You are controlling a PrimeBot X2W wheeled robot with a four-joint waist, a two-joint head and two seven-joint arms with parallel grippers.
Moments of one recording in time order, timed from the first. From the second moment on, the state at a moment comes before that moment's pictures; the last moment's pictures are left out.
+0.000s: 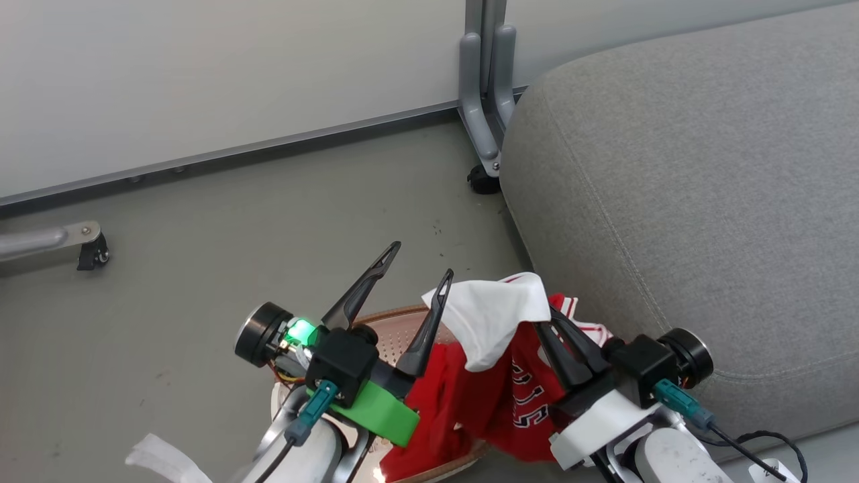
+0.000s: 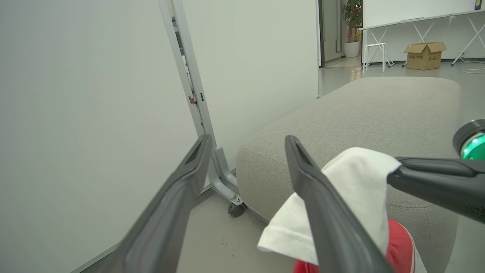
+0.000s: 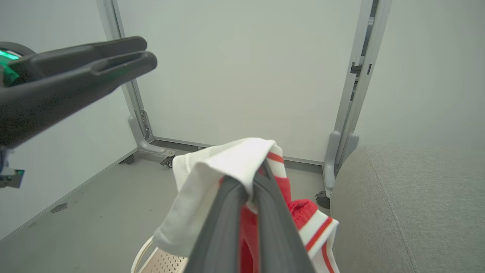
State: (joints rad) left arm -0.30 0.16 -0.62 0.16 -0.18 0.01 -0.26; right arm -0.15 -0.13 0.41 0.17 0.14 0.13 -0.26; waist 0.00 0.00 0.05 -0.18
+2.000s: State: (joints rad) left arm -0.69 0.25 -0.74 -0.01 -0.01 -0.06 -0.01; right arm -1.06 -0.43 -0.43 0.05 0.12 0.13 -0.26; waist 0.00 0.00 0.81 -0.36
